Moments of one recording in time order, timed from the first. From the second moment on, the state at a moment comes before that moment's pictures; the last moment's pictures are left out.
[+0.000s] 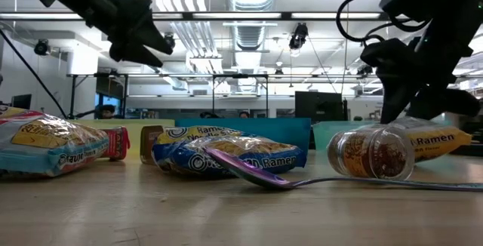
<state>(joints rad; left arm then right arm) 0.20 0.89 0.59 -0.26 -0.26 -0.26 0.17 1.11 0.49 -0.48 0.24 1.43</state>
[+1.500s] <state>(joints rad) 0.20 0.90 0.58 0.04 -0.19 -0.72 0.33 1.04 0.77 -0.55 0.60 0.83</state>
